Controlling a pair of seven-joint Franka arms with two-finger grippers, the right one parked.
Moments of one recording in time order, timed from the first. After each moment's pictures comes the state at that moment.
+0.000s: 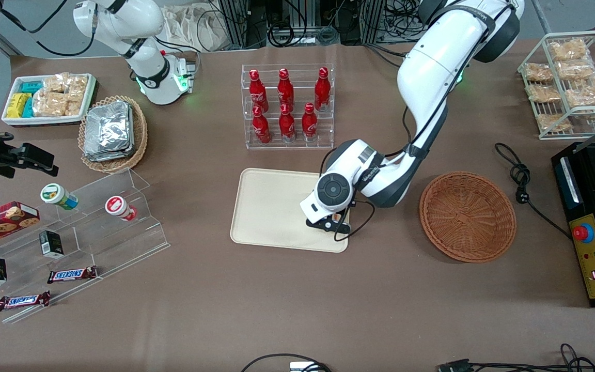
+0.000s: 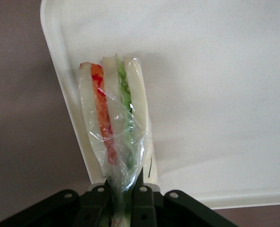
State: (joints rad) arm -0.45 0.78 -0.29 -1.42 0.09 1.93 -0.49
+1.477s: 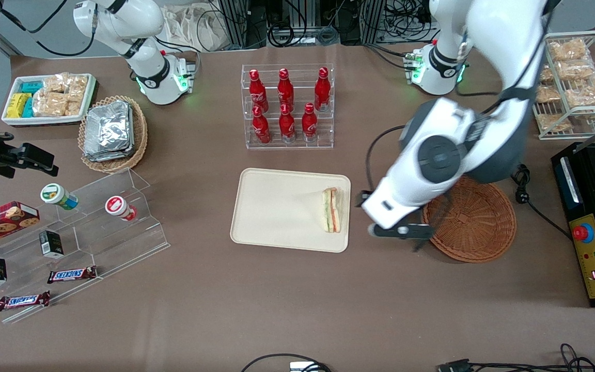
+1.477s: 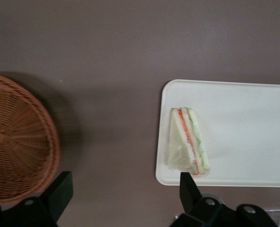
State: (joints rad) arm -0.21 0.45 -0.28 -1.37 0.04 1.73 -0.42
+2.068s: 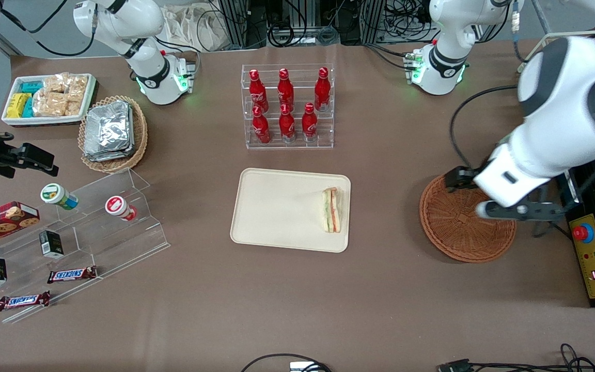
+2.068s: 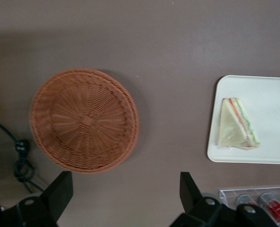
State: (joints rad) arm 0.00 0.26 -0.26 -1.37 0.04 1.55 -0.18
